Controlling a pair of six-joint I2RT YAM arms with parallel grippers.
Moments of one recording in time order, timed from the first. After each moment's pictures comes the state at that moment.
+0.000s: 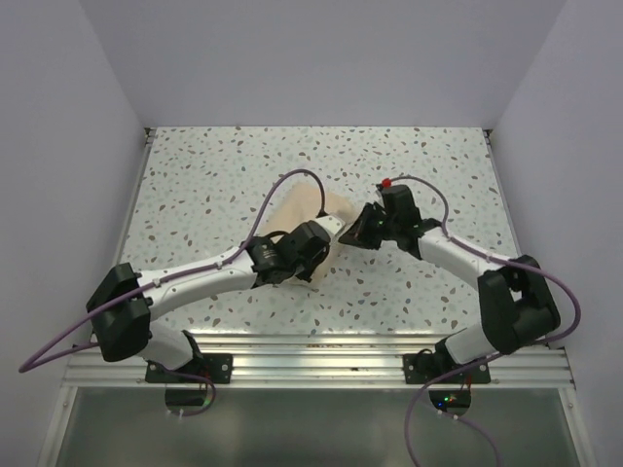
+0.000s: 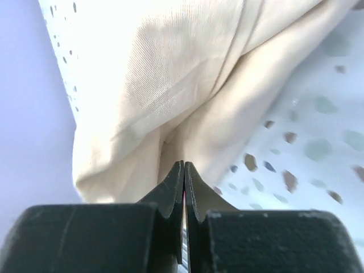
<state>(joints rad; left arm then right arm) -1.01 1.47 1.08 -0.50 -0.30 -0.23 0.45 1.52 0.84 -0.06 -0.37 0.92</state>
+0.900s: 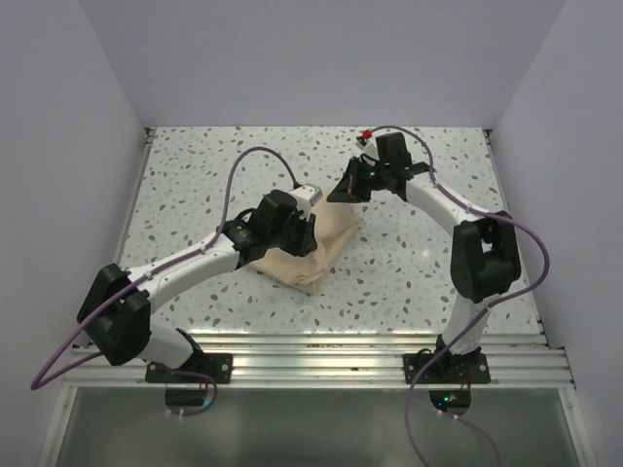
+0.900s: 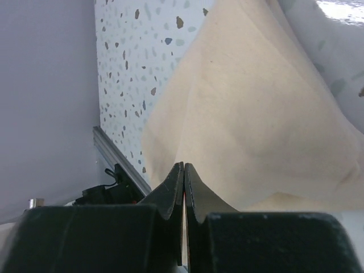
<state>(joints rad) -0.74 1.41 1.00 -0.27 0.09 -0.31 0.34 1.81 1.40 -0.36 -0.63 0.63</state>
